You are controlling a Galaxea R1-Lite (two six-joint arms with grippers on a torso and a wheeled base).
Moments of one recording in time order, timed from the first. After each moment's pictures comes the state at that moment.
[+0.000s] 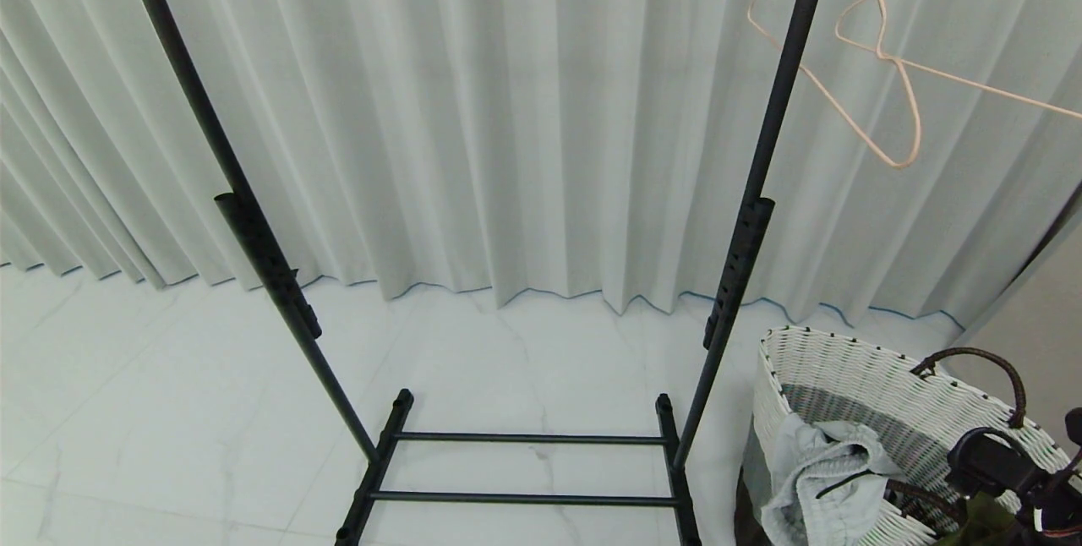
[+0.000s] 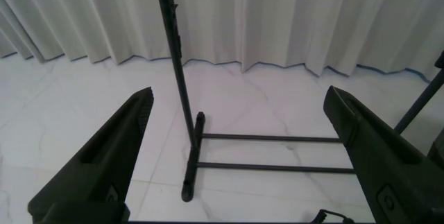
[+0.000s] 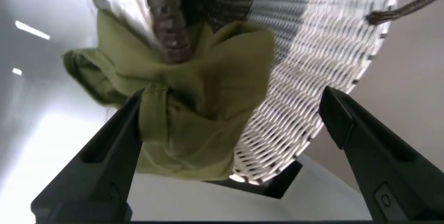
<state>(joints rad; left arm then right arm) 0.00 0.00 0.00 -0.01 -0.01 0.07 -0.16 1.66 -0.15 -0.61 -0.10 -0.81</state>
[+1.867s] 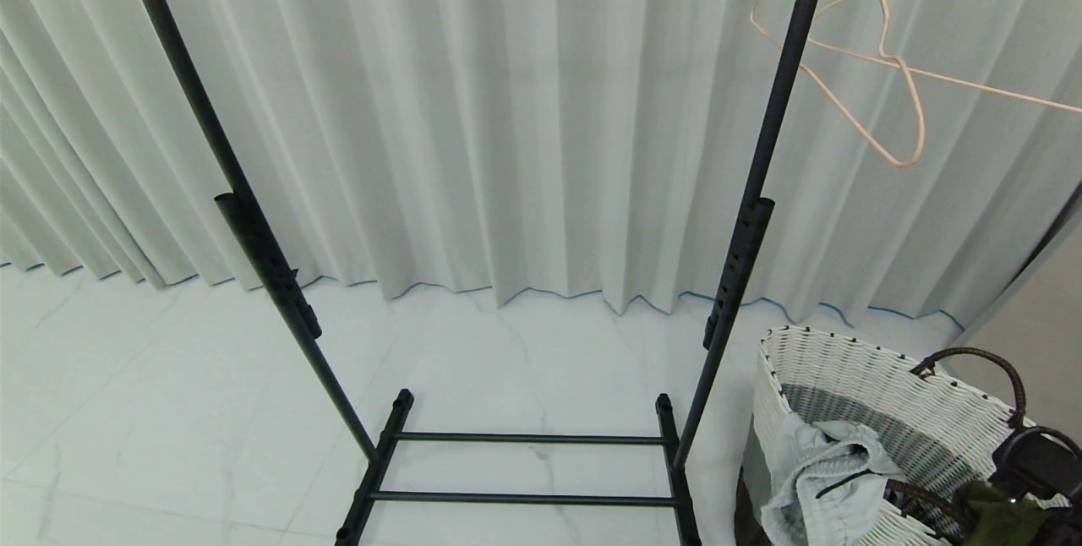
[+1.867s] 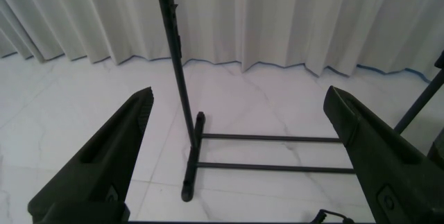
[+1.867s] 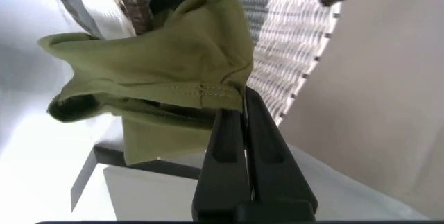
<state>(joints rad) 0.00 0.00 0.00 -0.01 -0.01 0.07 -0.21 1.41 -0.14 -0.48 -0.12 -0.84</state>
